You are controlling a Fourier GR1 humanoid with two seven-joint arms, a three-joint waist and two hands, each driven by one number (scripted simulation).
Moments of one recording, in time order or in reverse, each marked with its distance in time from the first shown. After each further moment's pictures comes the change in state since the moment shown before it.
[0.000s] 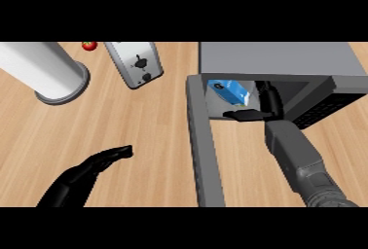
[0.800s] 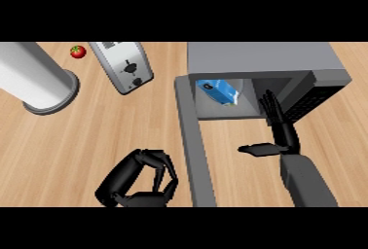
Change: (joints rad) left arm -0.204 -0.040 -0.163 0.316 -0.230 0.032 -0.016; right arm 0.377 0.015 0.132 -0.380 -0.009 0.172 -0.008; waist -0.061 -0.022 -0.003
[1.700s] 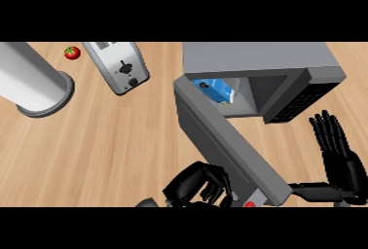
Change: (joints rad) left arm -0.292 -0.005 -0.460 0.432 0.123 0.354 -0.059; right arm 0.513 -0.046 0.041 -0.873 -0.190 0.181 0.319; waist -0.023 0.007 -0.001
